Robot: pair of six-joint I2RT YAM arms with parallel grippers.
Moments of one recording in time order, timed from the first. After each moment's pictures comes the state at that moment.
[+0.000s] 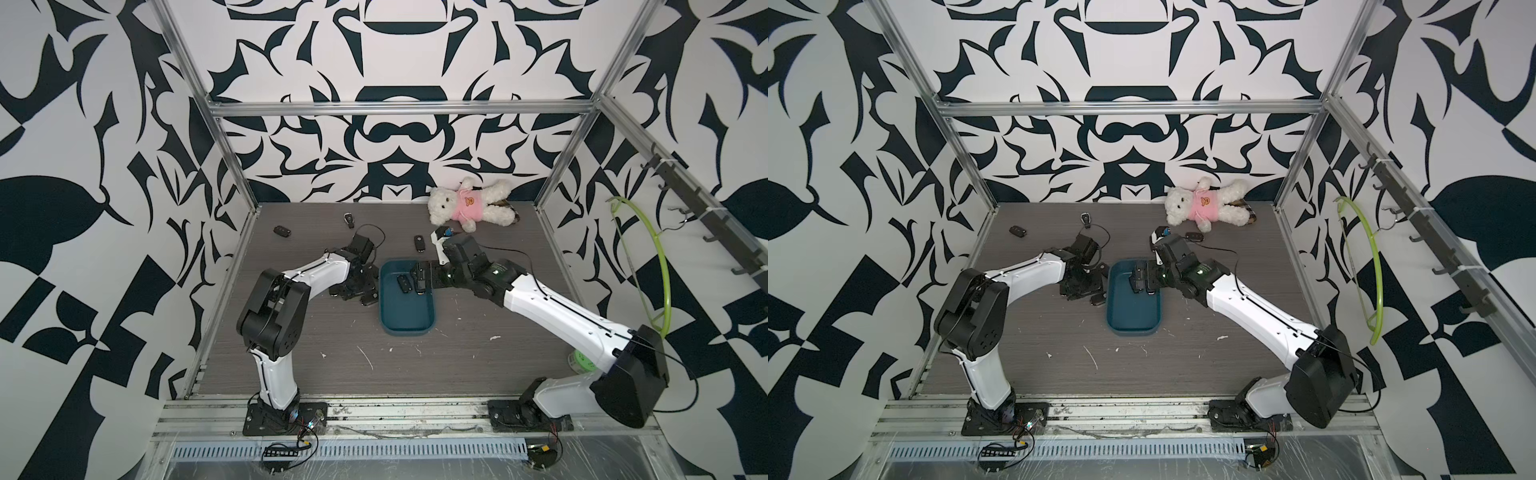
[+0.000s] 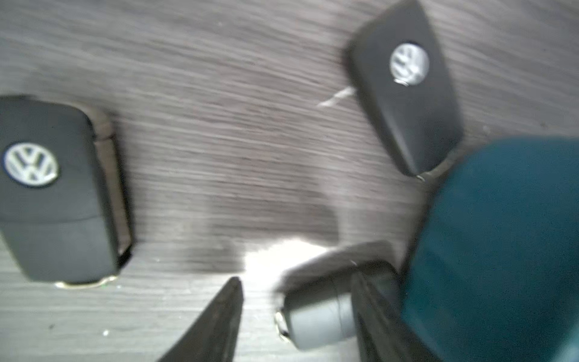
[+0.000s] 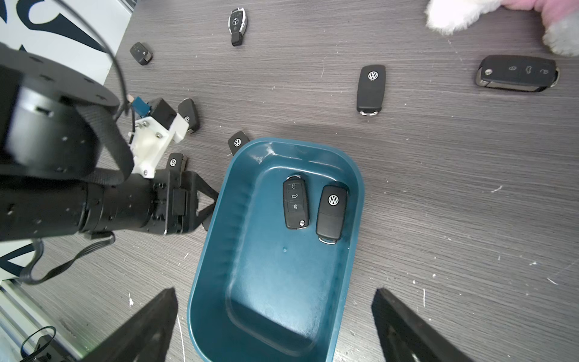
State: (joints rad) left arm -0.52 1.84 1.22 -0.66 0.03 -0.62; right arm 0.67 1.39 1.15 -0.54 -0.01 0.49
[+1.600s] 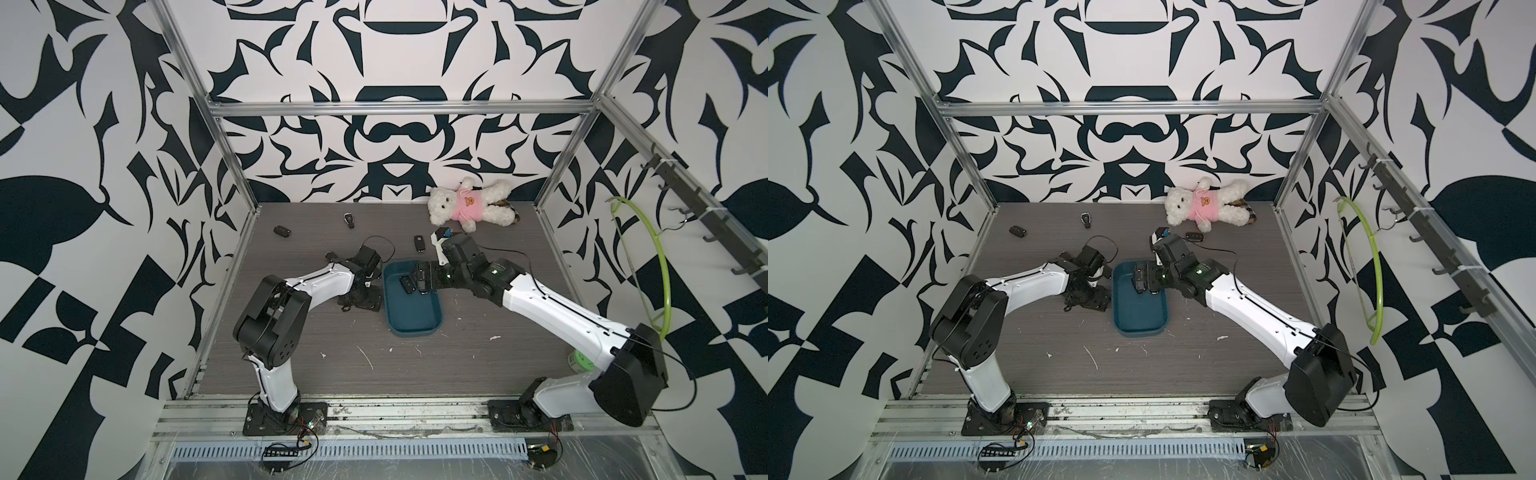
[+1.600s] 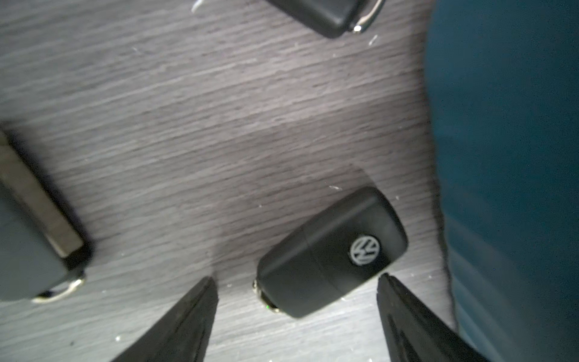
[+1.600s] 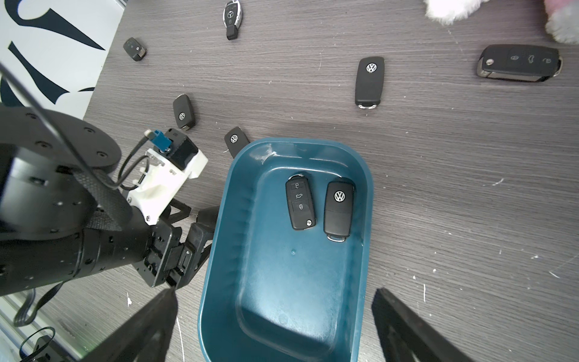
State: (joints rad) left arm -0.58 1.80 1.12 -0.65 0.00 -0.30; right arm 0.67 1.39 1.15 -0.55 -0.01 0.51
